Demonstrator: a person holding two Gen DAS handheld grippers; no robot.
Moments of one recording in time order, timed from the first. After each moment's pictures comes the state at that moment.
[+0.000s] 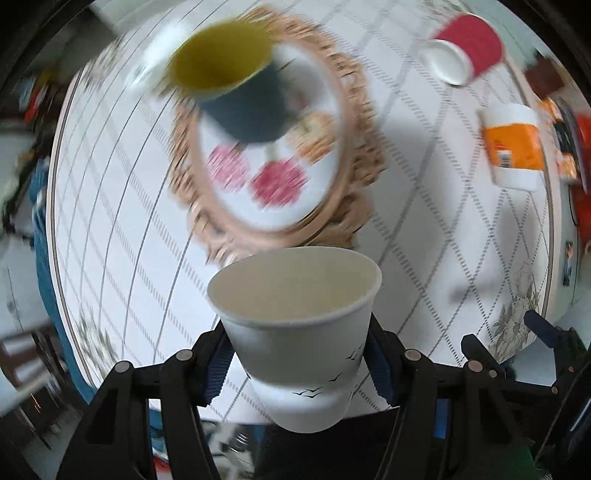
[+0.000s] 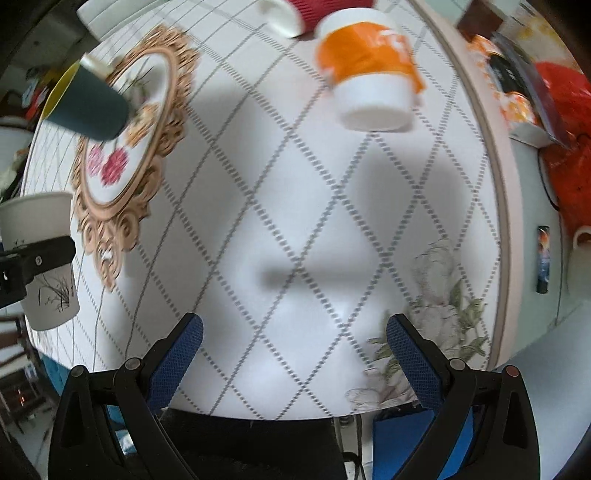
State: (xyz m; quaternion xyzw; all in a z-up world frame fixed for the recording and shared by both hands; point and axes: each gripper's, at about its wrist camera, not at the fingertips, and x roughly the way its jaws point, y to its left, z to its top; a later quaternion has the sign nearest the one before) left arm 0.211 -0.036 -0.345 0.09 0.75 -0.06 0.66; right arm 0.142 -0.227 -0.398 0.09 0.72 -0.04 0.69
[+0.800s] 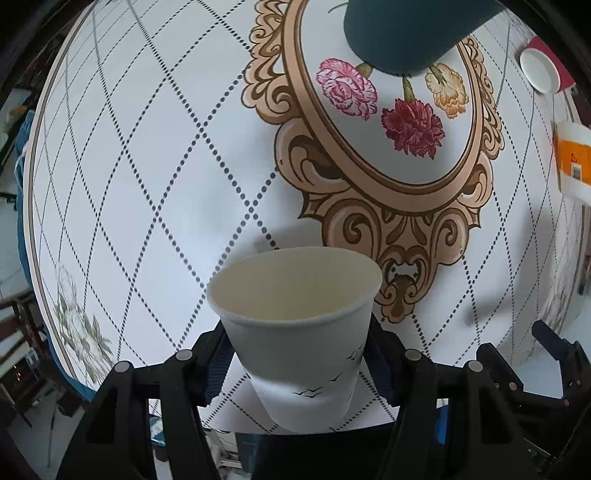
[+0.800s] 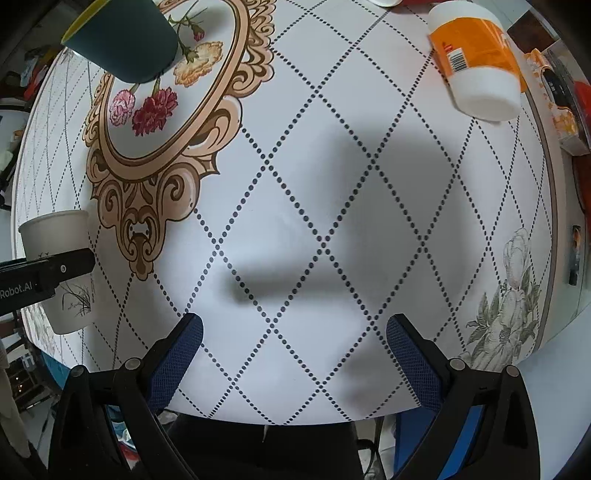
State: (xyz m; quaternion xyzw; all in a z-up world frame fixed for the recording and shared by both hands) left arm 0.209 0.062 -0.427 0.06 0.78 -0.05 0.62; right arm 0.110 -0.118 -0.413 0.08 0.75 -0.05 0.66
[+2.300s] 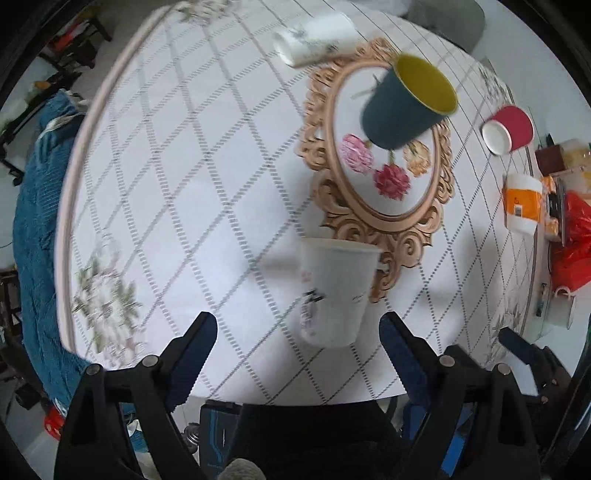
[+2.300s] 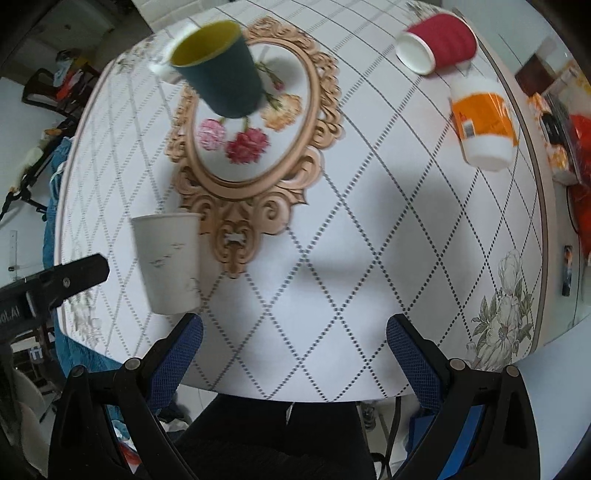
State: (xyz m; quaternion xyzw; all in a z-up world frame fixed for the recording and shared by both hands) left arm 0.170 0.120 -0.325 -0.03 0.72 -0.04 0.70; right arm 0.126 -0.081 -0.330 0.08 0.71 -0.01 0.70
